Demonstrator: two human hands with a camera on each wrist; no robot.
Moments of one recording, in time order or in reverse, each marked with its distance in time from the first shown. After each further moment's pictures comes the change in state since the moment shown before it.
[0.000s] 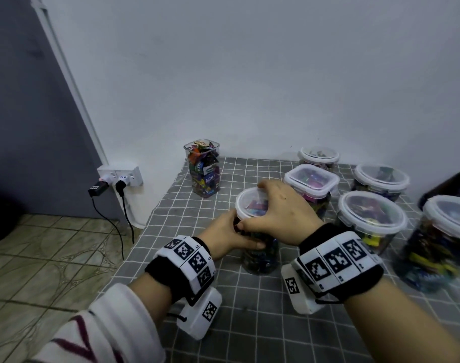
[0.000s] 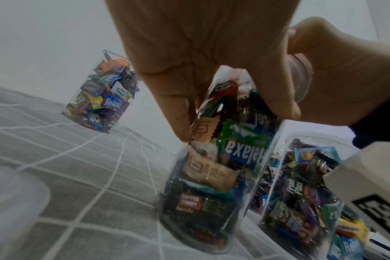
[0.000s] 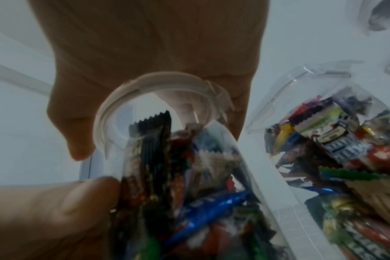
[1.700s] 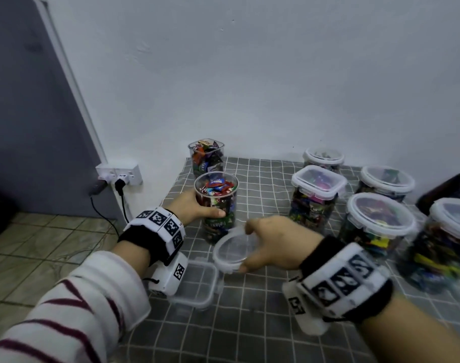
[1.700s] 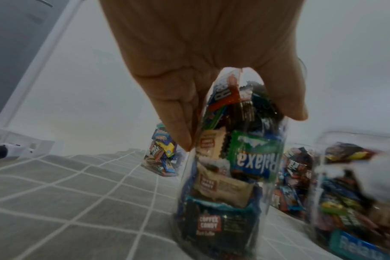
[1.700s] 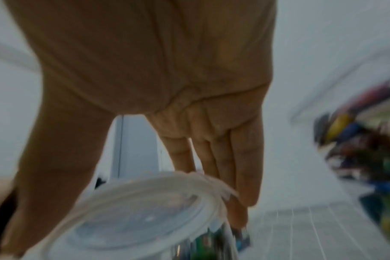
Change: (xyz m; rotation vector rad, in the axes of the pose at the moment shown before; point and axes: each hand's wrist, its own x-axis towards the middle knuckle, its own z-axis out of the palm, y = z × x) left_hand 0.014 -0.003 -0.091 0.151 0.118 -0.075; right_hand -0.015 -0.033 0.008 -0.231 -0.497 -0.054
